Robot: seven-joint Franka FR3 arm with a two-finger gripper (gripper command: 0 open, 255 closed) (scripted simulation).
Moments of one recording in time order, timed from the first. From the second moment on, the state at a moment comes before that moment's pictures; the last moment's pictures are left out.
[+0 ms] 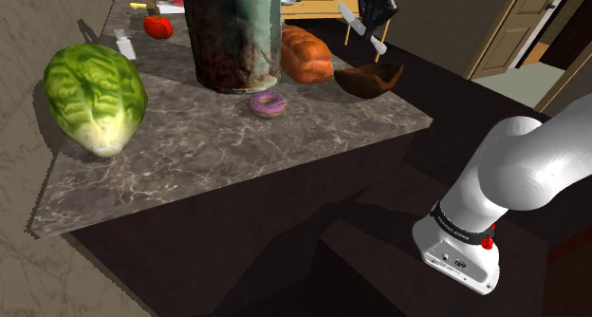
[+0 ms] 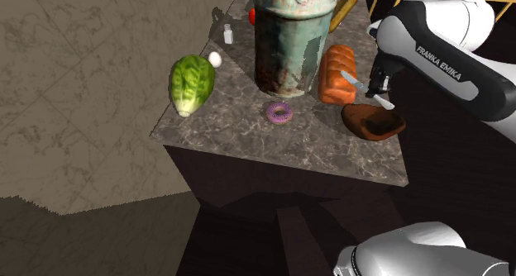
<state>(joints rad) 0.10 -0.49 -0.17 -2.09 -0.09 1.69 -1.26</state>
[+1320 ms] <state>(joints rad) 0.05 -0.59 -0.26 -2.35 -0.15 1.85 -1.36</state>
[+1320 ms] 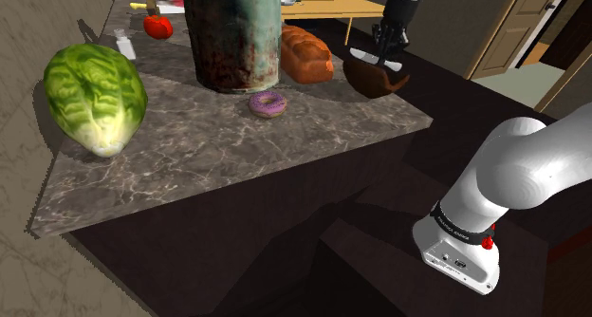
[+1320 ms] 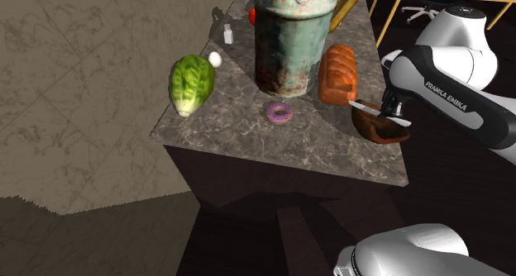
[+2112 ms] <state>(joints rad) 0.05 -0.59 -0.26 -2.35 -0.15 1.86 -1.36</state>
